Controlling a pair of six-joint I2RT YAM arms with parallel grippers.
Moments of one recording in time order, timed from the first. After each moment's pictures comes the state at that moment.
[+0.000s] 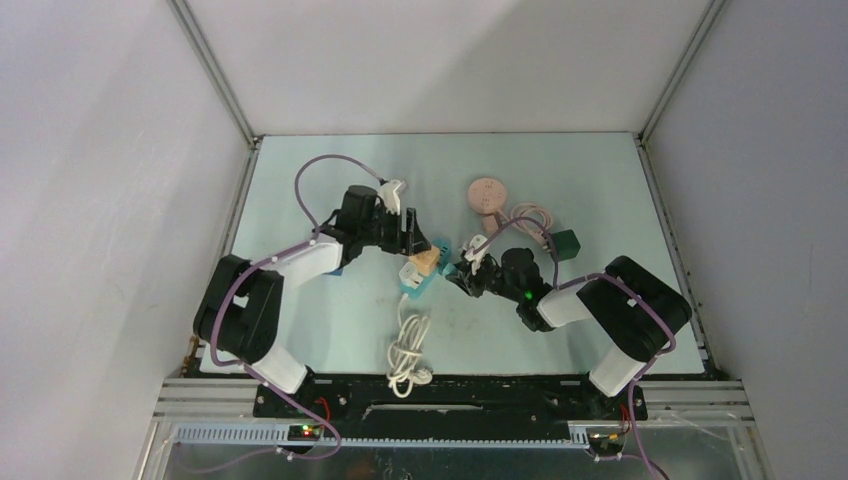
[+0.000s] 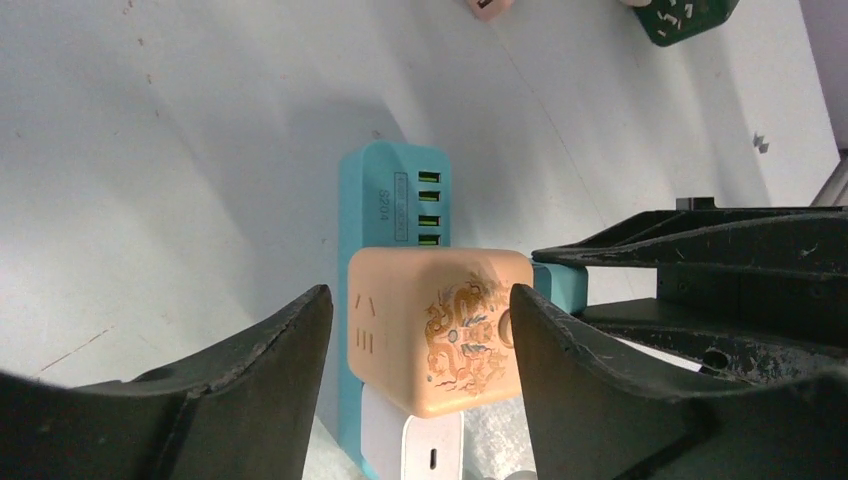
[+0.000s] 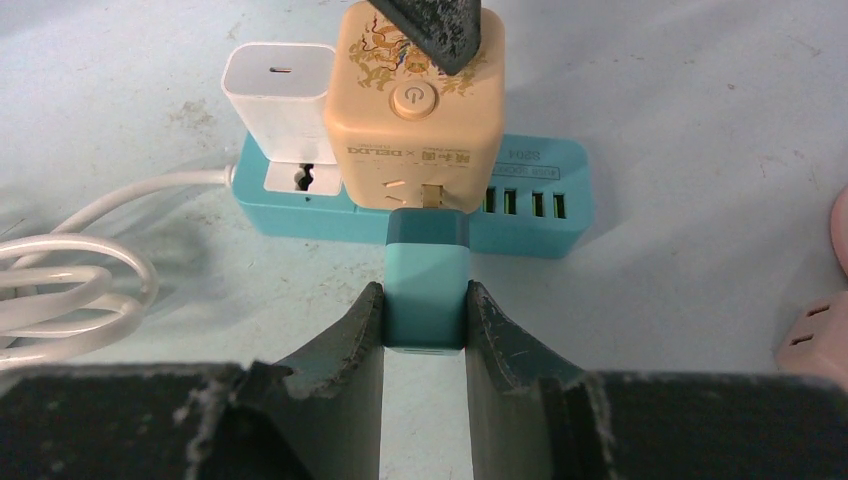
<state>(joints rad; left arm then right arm) -0.42 1.59 0.89 0.04 0.46 -0.29 0.69 1.67 0.43 0.97 -0.34 -0.12</state>
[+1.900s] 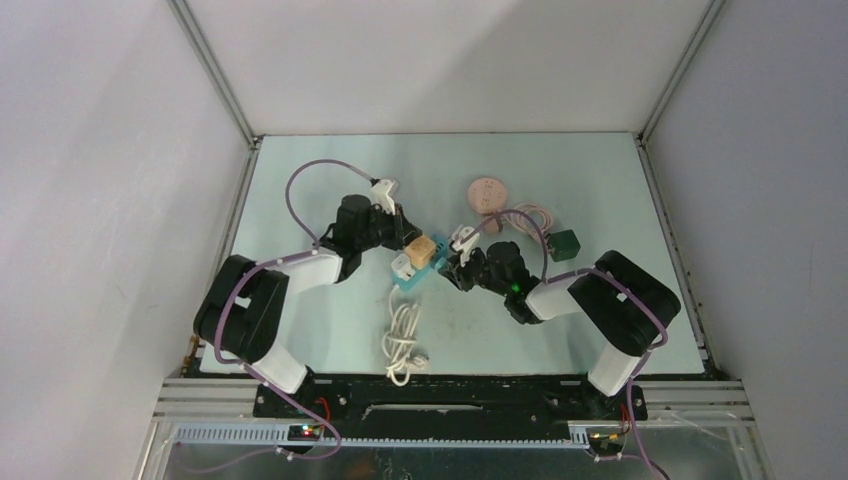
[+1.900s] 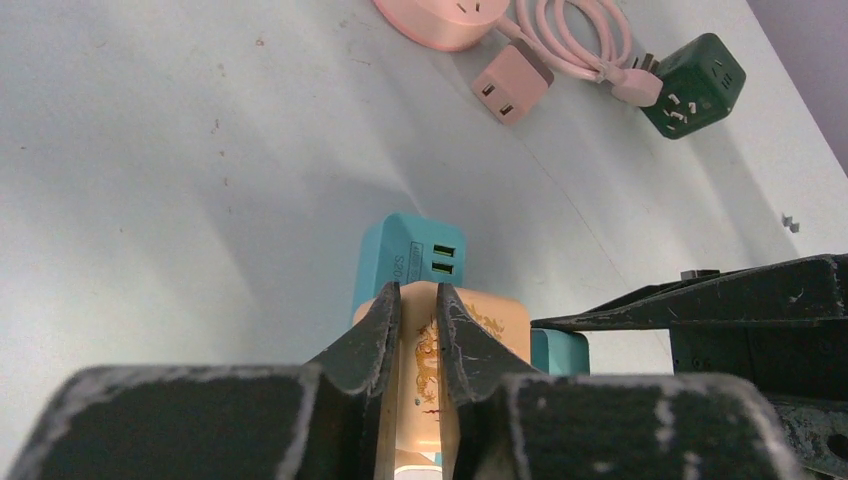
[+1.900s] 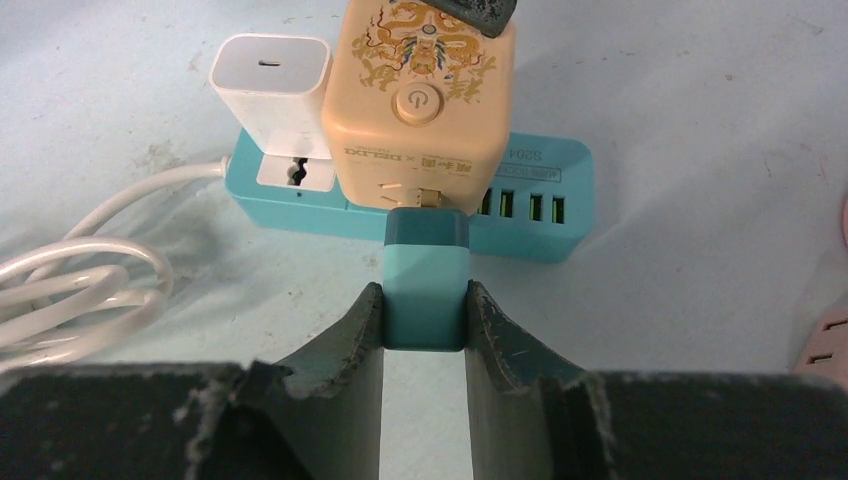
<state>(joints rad) -0.42 1.59 0.75 0.40 0.38 -0.31 0.73 1.72 0.54 0.88 -0.24 -0.07</state>
